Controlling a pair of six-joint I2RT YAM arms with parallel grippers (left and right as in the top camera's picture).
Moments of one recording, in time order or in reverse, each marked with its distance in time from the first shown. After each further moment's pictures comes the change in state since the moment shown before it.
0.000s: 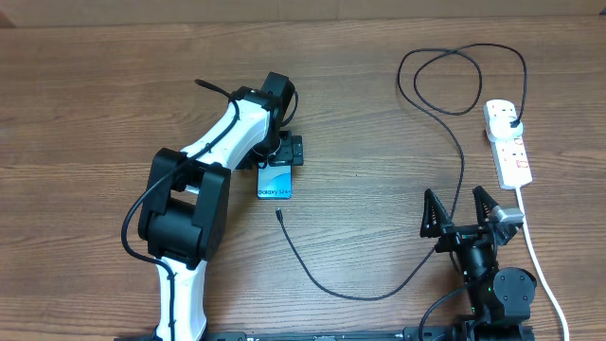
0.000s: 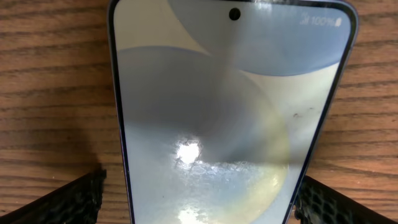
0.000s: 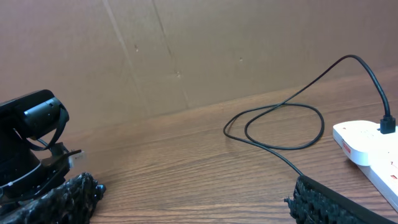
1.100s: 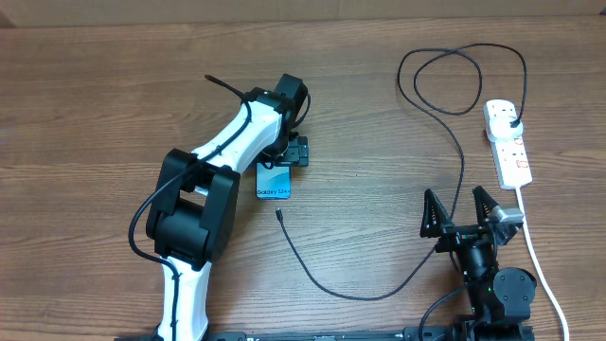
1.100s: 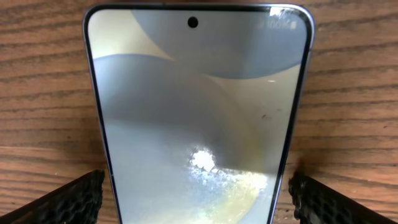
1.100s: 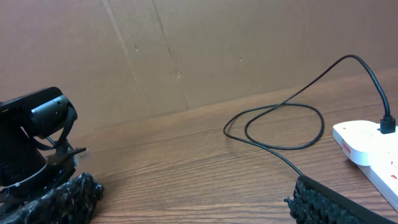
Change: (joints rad) left arm -0.050 0.011 0.024 -0.008 -0.093 -0.026; right arm 0.000 0.000 0.000 0.000 0.000 0.000
